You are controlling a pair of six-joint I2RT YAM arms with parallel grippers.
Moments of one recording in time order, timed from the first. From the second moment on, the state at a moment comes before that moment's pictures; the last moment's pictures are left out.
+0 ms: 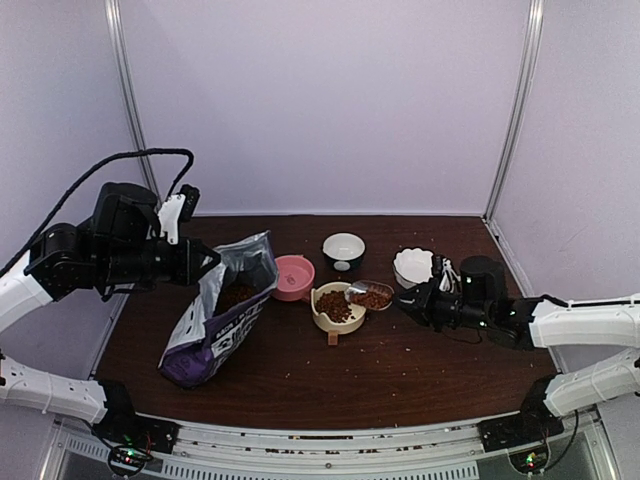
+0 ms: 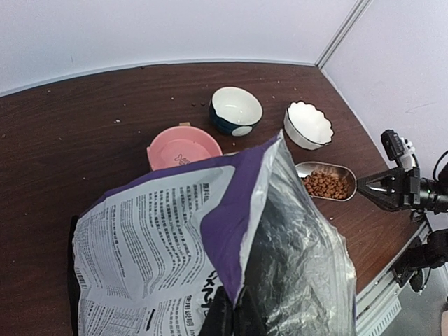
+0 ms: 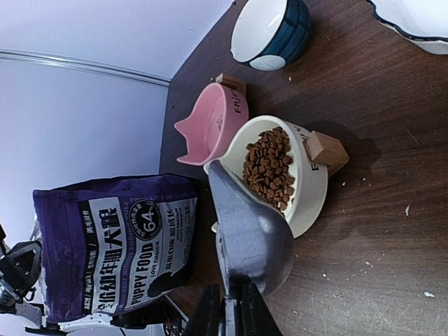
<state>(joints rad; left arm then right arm) -0.92 0.98 1.14 -0.74 -0.23 -0.53 0.72 1.16 0.48 0.30 -0.16 1.15</state>
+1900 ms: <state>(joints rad) -0.92 0.97 1.12 -0.71 -0.20 -0.53 0.73 1.32 0.97 -0.32 -0.07 0.68</state>
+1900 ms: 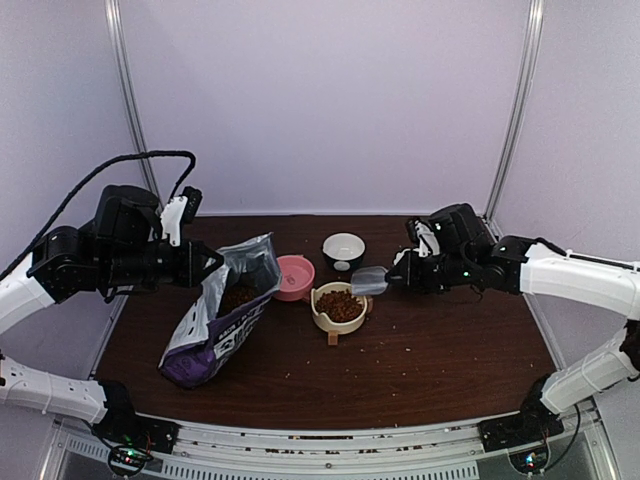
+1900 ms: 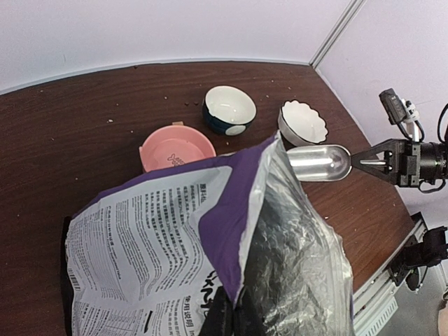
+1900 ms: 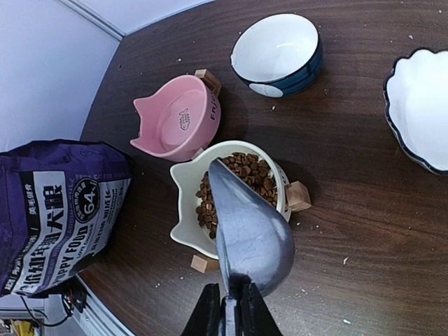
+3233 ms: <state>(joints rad) -1.03 1.08 1.12 -0.64 -0.05 -0.40 1.13 1.35 1.24 -0.41 -0.10 0.57</state>
